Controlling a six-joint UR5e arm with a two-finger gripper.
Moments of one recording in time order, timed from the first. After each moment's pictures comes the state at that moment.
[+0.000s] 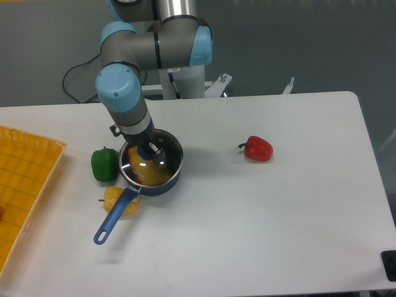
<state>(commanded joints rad) 2.17 -1.77 -1.83 -1.19 1.63 0.93</state>
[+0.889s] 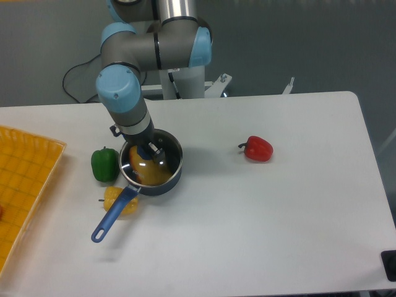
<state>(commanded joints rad) 2.16 -1.77 -1.83 -1.18 1.63 0.93</state>
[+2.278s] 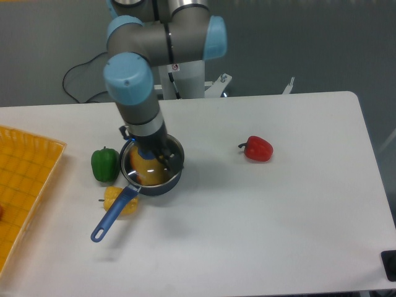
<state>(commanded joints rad) 2.34 -1.80 -1.59 -1.20 1.62 1.12</state>
